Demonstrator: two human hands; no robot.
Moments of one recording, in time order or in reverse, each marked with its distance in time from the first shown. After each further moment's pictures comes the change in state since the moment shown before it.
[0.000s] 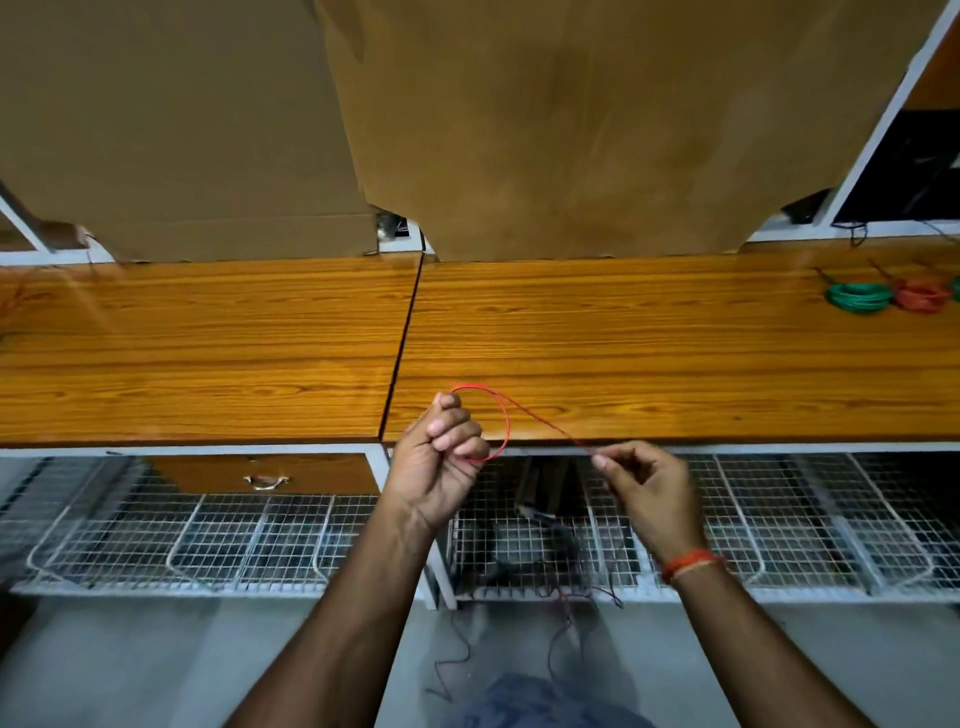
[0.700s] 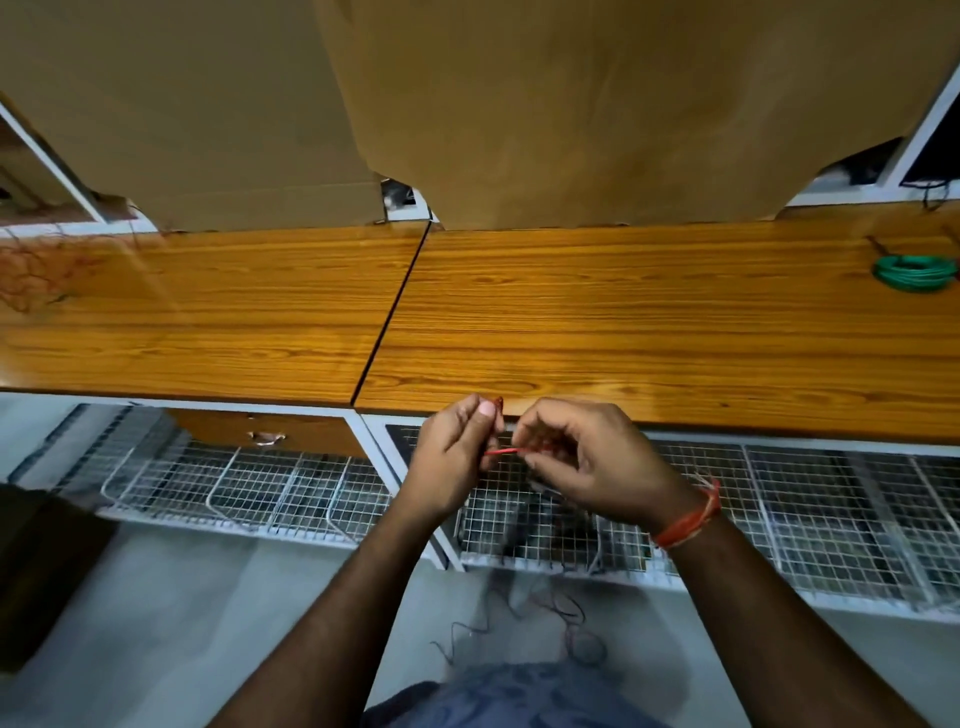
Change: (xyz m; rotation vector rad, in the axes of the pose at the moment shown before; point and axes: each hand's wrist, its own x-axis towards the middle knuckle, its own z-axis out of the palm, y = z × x) left_hand -0.006 -0.089 0.019 1.424 0.126 0.324; right_hand 0.028 -0.054 -0.055 -0.154 -0.683 -0.500
